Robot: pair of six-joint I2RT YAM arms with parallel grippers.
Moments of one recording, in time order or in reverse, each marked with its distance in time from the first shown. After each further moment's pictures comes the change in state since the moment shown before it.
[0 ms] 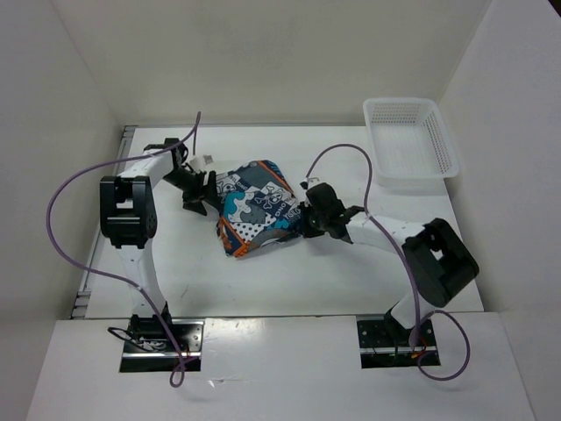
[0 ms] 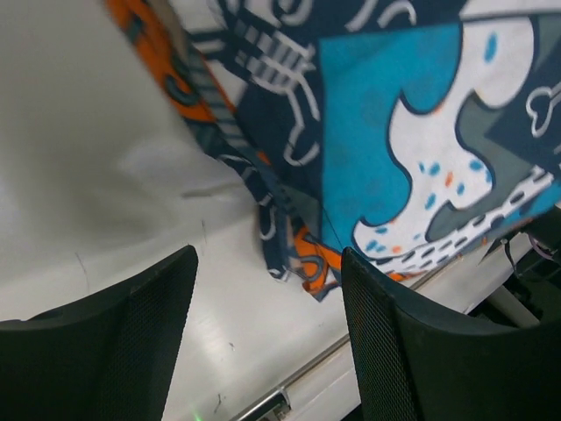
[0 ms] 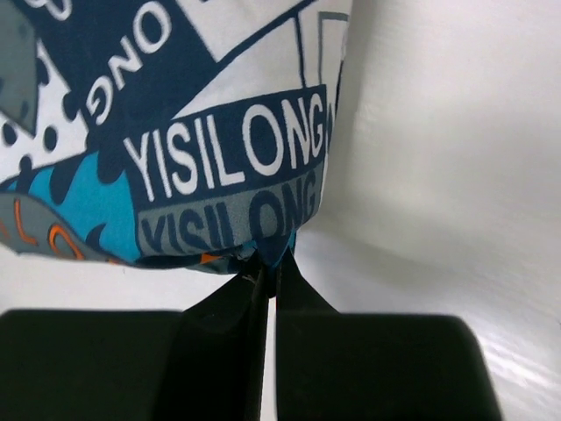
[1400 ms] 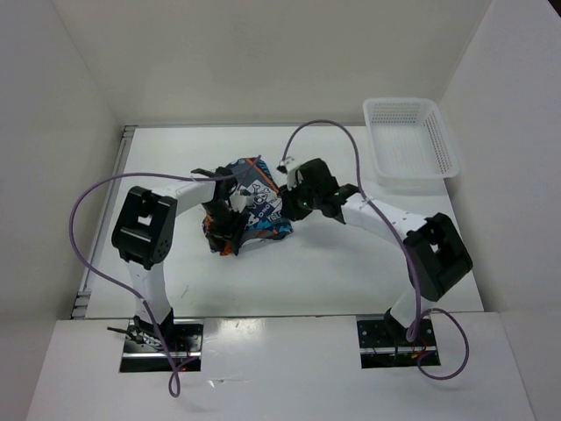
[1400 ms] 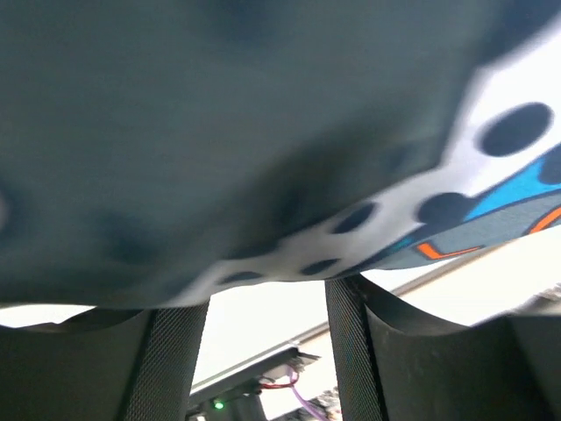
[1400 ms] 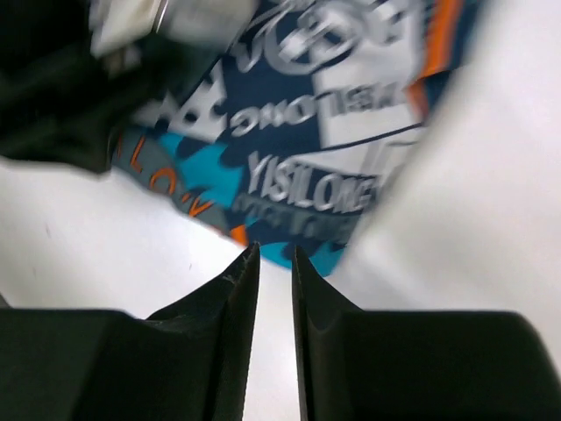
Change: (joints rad) left arm -0.356 -0.137 -0.294 0.019 -0.243 -0.008; right arm 0.027 0.042 0.251 -0.145 -0.256 -0.357
